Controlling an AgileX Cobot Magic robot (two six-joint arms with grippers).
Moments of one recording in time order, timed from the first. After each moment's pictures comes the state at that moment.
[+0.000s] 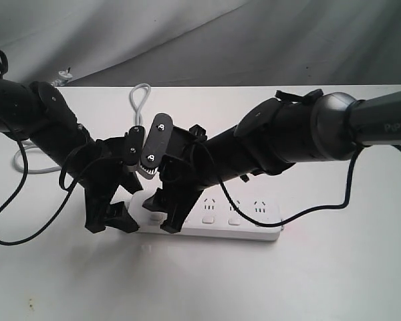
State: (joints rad) left arm -0.15 2.04 -1.20 -0.62 0.81 1.69; right arm 0.66 2.00 -1.20 1.20 0.37 -1.83
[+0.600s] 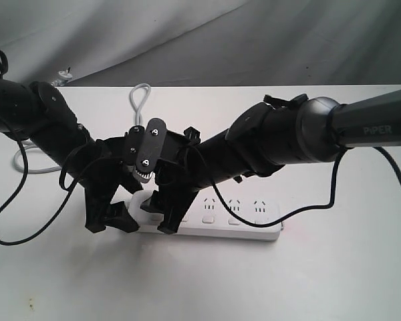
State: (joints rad) left arm -0.15 2.04 -1.20 -0.62 0.81 1.69; right arm 0.66 2.05 -1.24 1.20 0.36 -1.85
